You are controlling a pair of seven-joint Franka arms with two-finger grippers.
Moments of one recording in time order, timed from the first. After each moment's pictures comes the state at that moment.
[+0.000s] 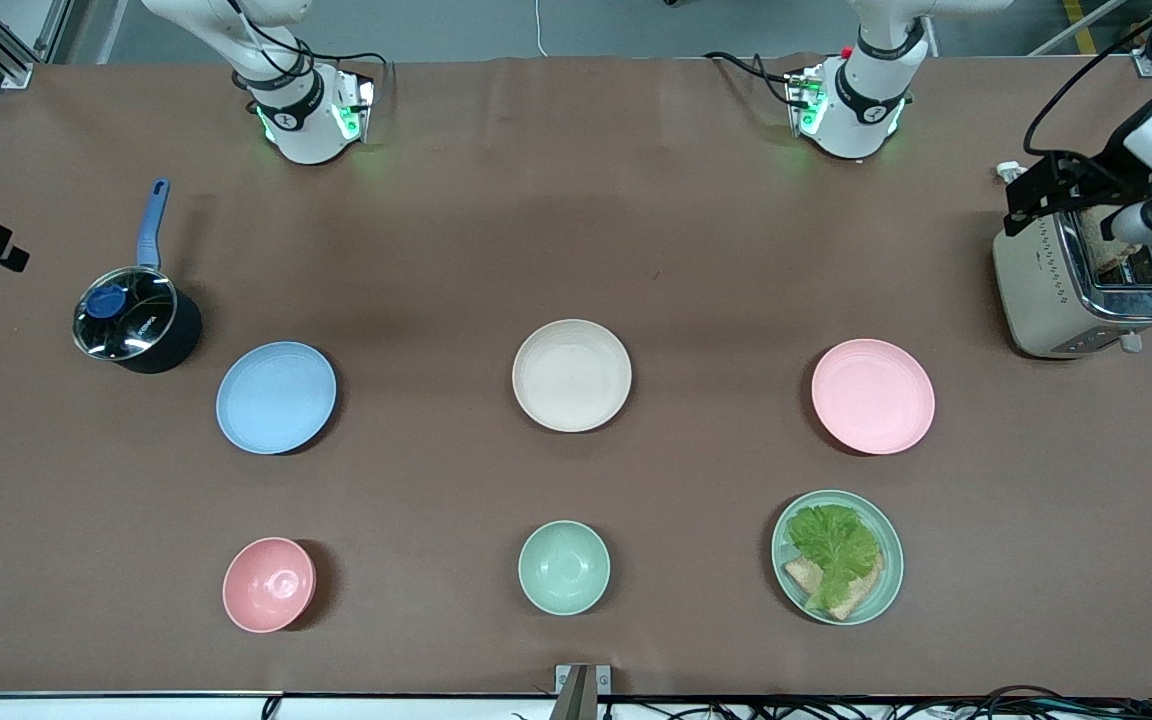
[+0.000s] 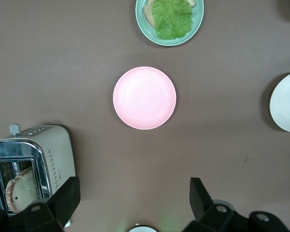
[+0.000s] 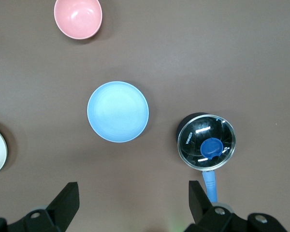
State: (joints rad) left arm -0.11 0.00 -0.01 -1.52 0.01 1.47 -0.04; right arm -0.07 0.03 -0.06 -1.47 0.02 1.44 0.04
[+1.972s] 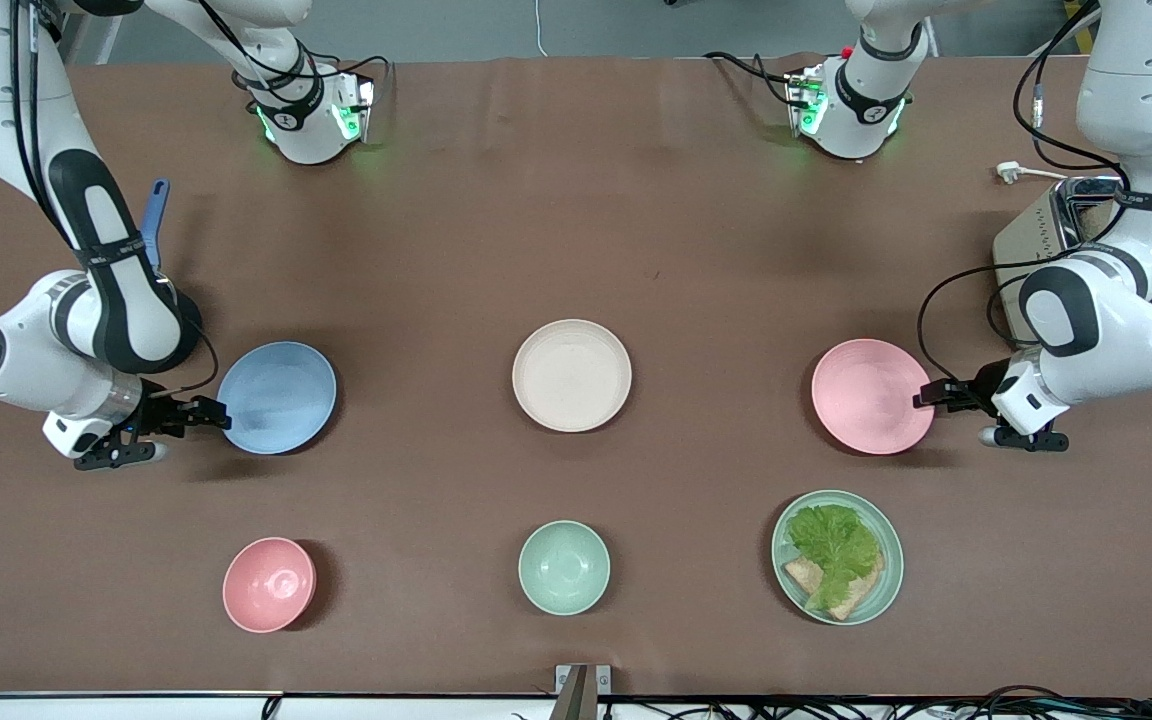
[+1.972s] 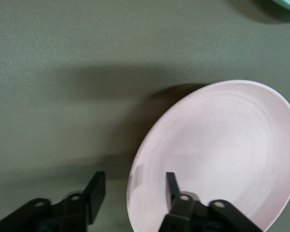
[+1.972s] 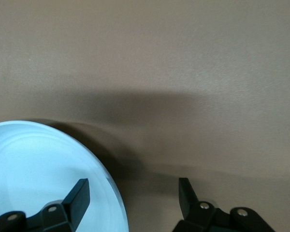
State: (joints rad) left arm 0.15 0.50 -0.01 -1.98 -0.34 2.33 0.46; right arm -0.12 0.53 -0.06 -1.95 0.27 2.43 -0.50
